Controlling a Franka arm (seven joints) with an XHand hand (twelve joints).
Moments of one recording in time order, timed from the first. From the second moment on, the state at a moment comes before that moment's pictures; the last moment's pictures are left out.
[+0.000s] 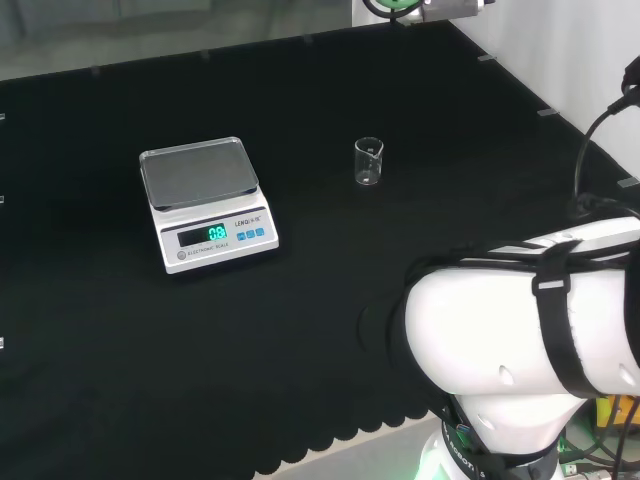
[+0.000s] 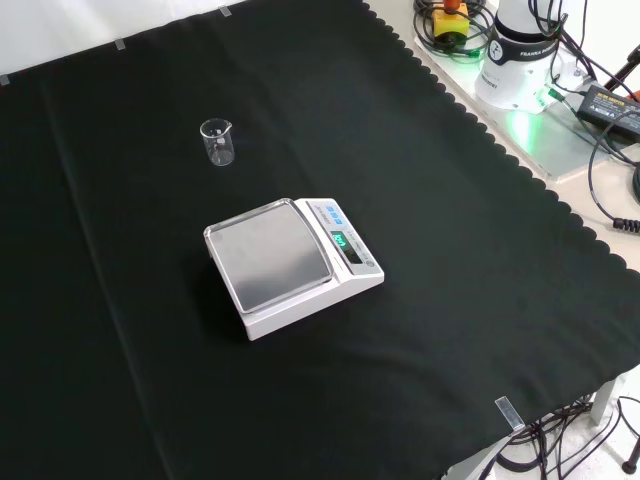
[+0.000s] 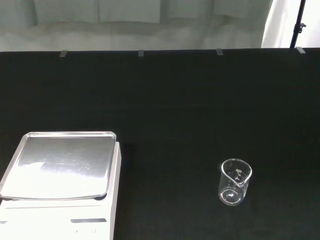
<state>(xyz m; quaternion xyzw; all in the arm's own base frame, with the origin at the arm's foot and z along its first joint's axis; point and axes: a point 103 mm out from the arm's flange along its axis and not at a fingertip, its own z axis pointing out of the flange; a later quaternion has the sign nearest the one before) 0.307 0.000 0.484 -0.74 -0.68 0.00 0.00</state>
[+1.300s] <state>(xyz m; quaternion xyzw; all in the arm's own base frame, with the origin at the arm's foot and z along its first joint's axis) 0.373 -0.021 0.422 -0.73 -0.68 0.00 0.06</state>
